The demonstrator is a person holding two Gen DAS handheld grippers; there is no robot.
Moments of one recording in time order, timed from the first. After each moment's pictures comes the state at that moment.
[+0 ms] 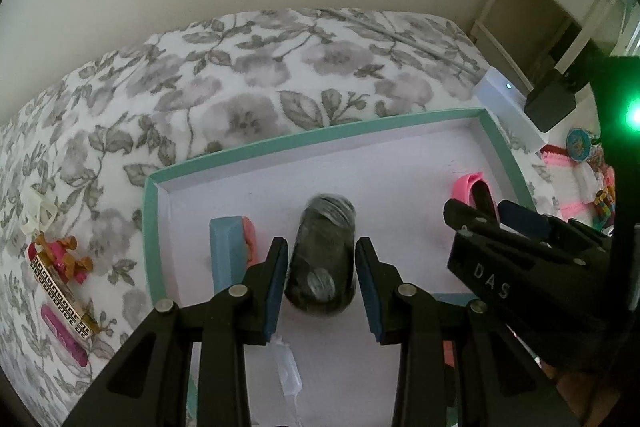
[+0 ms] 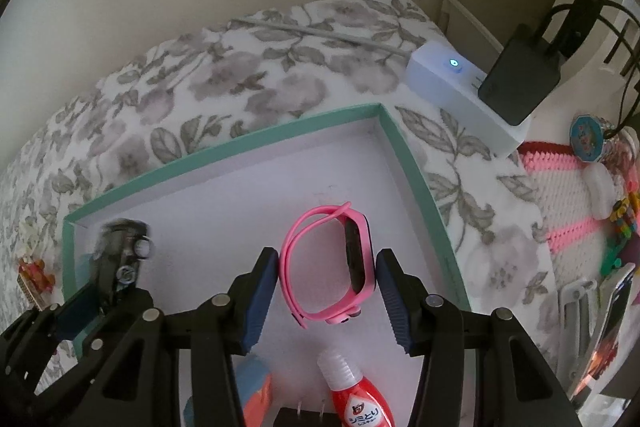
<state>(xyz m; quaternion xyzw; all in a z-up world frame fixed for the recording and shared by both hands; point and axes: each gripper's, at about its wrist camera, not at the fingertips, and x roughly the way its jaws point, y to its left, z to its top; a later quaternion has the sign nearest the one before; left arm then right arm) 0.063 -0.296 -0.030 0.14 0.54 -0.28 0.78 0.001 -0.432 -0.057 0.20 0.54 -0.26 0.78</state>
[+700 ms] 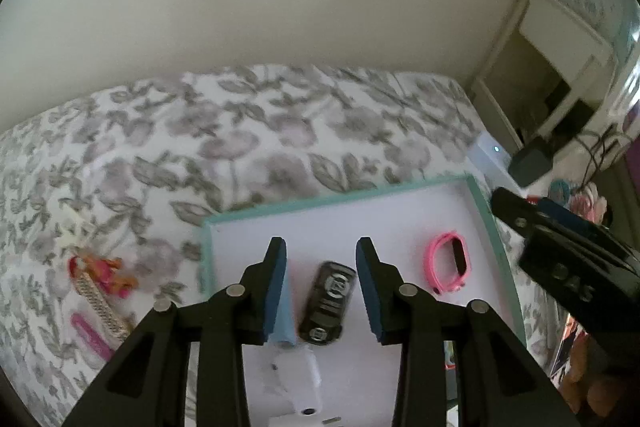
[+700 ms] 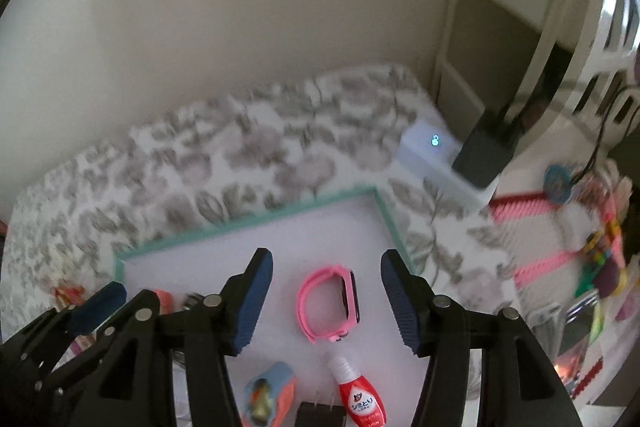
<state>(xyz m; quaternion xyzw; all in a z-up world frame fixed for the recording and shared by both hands) 0.081 -0.267 0.034 0.09 0.50 -0.27 0.82 -0.009 -0.423 0.034 0.18 0.44 -0.26 0.84</state>
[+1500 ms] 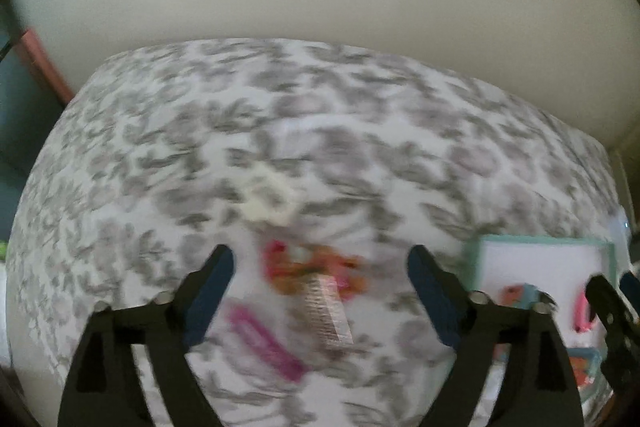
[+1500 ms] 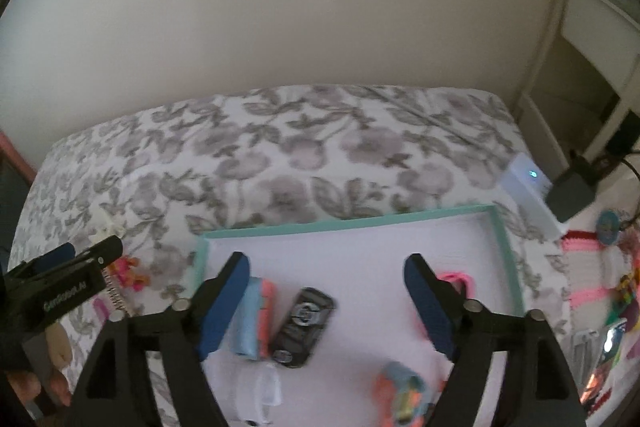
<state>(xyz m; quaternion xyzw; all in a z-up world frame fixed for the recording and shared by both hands) 0.165 -0.100 0.016 0.06 0.52 -0.04 0.85 0.054 -0.326 0.024 0.13 0.47 -0.16 0.86</state>
